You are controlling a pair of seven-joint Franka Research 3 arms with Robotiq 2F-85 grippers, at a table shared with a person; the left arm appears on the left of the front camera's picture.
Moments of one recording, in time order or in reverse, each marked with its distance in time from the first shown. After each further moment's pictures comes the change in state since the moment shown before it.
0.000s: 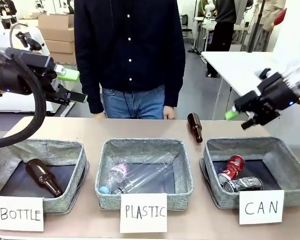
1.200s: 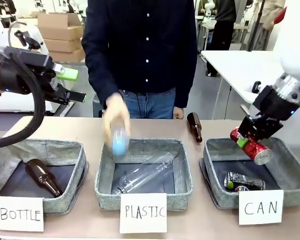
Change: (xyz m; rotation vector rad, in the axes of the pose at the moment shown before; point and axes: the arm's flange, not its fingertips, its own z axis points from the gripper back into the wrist) left arm 0.000 0.000 0.000 0.000 0.000 0.000; right arm -0.015 -0.009 -0.026 -0.344 0.229 0.076
